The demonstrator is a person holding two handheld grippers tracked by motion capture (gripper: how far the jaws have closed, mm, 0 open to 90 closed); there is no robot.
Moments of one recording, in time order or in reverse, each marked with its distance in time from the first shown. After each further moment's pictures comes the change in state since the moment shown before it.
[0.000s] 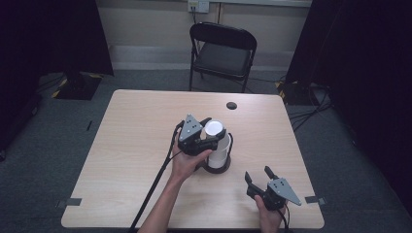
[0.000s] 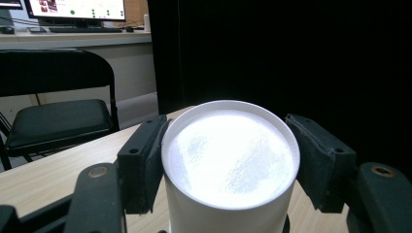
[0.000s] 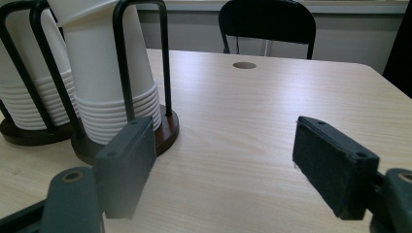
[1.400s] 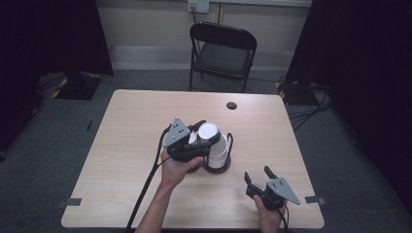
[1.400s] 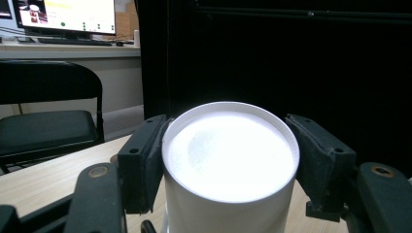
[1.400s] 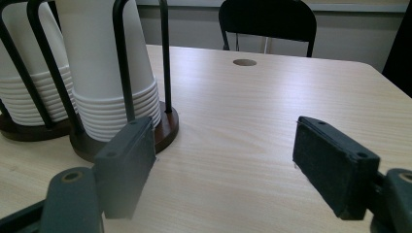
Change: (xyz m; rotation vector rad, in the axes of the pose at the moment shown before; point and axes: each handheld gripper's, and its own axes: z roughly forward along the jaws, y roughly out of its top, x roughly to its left) left arm -0.009 0.012 -0.043 -0.070 -0.049 -0.050; right arm 0.001 0.001 0.002 0.012 -0.005 -0.013
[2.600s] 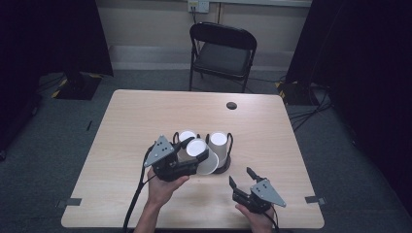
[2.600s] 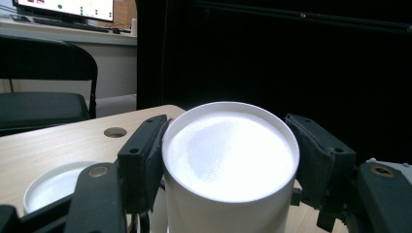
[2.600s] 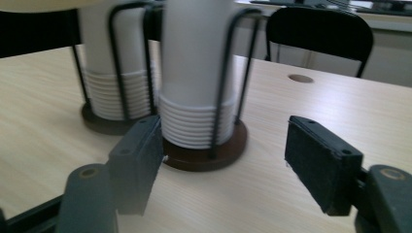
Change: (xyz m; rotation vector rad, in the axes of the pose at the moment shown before) left arm -0.010 -0.022 -0.050 0.005 -0.022 -0.091; right arm 0.042 0.008 0.000 -0.015 0.154 -0.091
